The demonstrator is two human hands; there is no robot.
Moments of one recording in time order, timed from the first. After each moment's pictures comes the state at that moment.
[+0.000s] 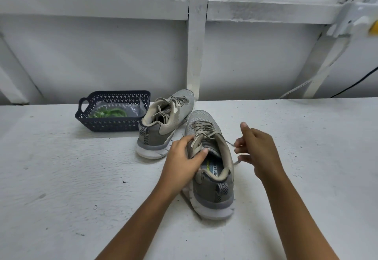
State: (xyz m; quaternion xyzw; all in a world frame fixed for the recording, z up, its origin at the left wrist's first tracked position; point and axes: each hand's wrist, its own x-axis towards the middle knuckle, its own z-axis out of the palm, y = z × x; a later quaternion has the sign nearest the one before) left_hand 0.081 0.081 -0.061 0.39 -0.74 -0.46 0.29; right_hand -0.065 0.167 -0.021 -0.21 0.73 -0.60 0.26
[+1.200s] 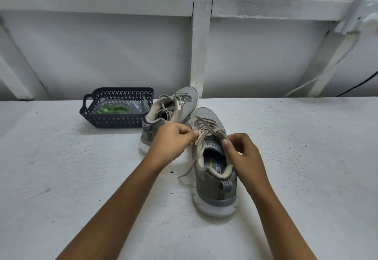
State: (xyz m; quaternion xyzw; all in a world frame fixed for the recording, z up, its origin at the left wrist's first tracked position) left_hand 0.091 0.048 -0.017 0.38 -0.79 -0.42 0.24; right_hand -0.039 0.165 -0.057 -0.34 0.73 -0.58 0.17
